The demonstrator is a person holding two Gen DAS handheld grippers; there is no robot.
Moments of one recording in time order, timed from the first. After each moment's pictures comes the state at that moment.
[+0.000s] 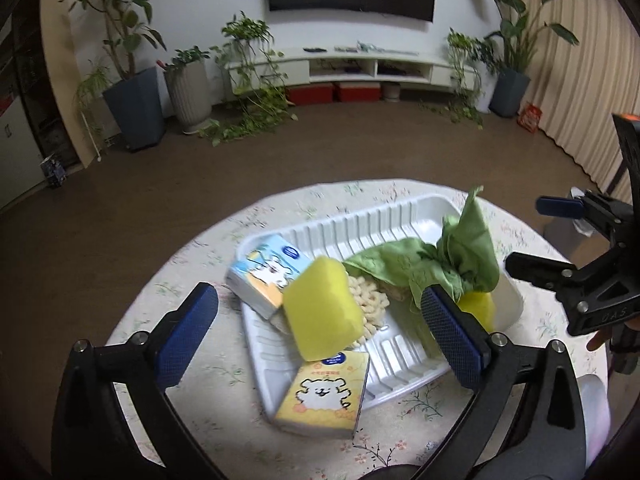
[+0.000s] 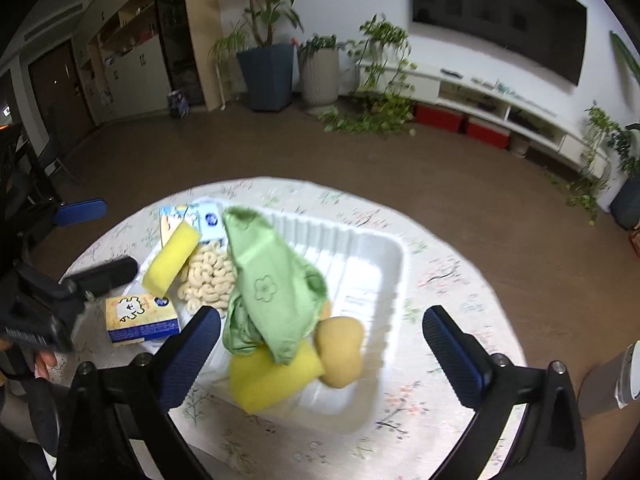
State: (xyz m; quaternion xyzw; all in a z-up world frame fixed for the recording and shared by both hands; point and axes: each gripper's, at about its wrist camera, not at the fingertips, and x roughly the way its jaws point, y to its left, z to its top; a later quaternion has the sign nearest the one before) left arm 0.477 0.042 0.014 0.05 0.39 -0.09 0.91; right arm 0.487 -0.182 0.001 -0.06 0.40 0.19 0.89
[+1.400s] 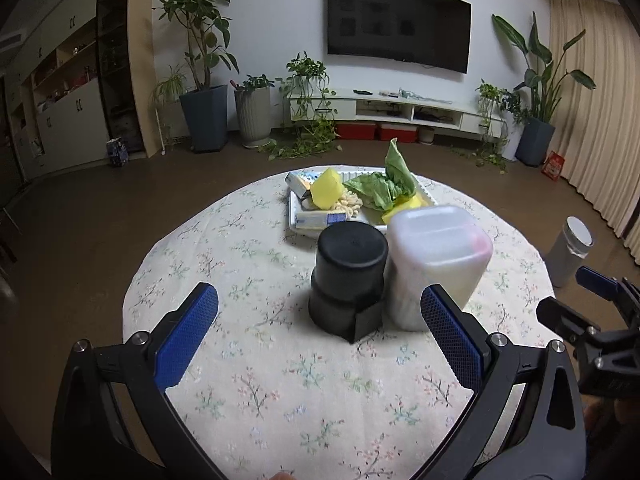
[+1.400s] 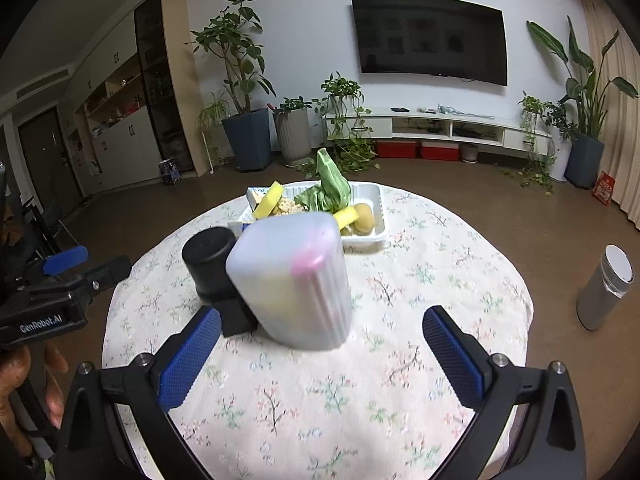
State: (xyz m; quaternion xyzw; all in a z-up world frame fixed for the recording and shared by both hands) left arm 0.178 0.034 0.044 0.00 0.32 0.01 0.95; right arm 0.173 -0.197 0.019 0.02 0.32 0.13 0.94
